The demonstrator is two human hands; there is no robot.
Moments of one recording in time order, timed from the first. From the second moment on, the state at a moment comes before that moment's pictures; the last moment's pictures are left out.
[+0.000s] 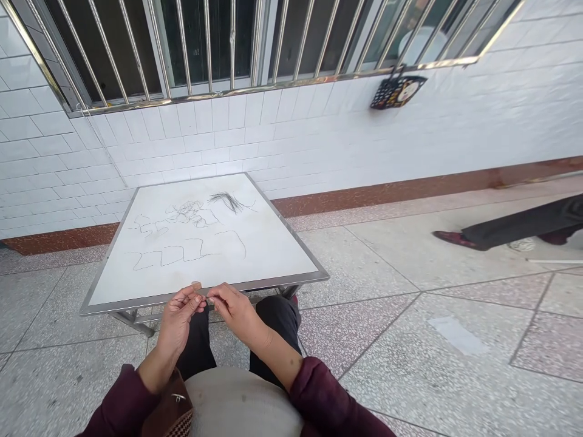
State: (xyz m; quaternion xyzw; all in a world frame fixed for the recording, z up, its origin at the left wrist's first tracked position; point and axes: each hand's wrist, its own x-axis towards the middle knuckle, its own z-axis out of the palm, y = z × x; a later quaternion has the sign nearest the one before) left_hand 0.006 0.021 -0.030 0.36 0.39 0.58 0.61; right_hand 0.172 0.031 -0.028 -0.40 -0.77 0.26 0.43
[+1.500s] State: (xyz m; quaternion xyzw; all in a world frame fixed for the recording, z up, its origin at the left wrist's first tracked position) left_hand -0.014 0.009 -0.025 0.38 0.42 0.62 0.54; right_hand 0.182 0.021 -0.015 -0.40 -0.79 0.23 0.40
